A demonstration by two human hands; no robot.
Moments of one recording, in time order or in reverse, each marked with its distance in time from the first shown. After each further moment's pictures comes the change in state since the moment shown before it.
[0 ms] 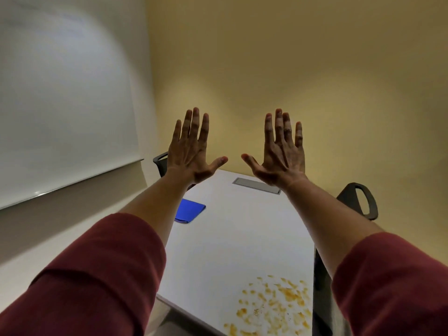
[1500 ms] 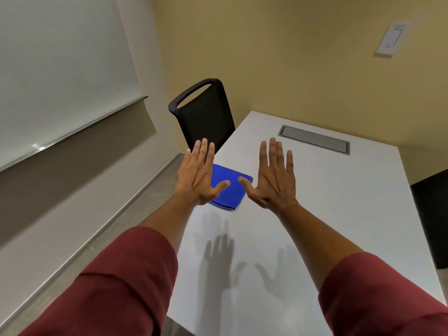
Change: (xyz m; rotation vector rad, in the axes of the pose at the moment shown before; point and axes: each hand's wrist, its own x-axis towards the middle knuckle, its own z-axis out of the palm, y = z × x) left_hand -0.002 -0.245 0.432 -0.152 -0.579 0.009; right_hand 0.042 -0.316 0.441 0.192 -0.461 -0.009
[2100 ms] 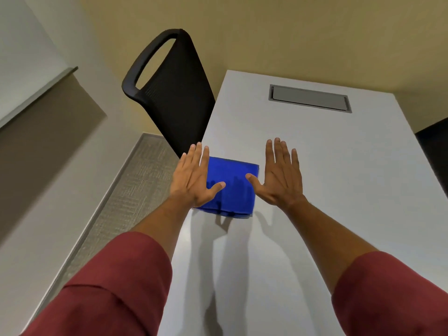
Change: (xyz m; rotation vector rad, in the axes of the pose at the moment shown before) left_hand 0.128 -0.092 0.156 -0.122 -0.214 0.242; right_hand 0.086 -0.019 0.140 -0.005 -0.230 0.259
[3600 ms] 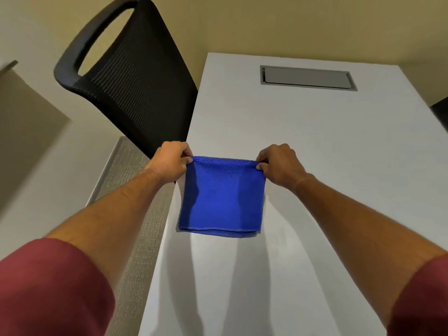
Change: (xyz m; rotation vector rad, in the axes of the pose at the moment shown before) left_hand 0.118 -0.055 0.046 -0.472 -0.113 -0.103; right_hand 0.088 0.025 0.059 0.370 -0.225 0.169
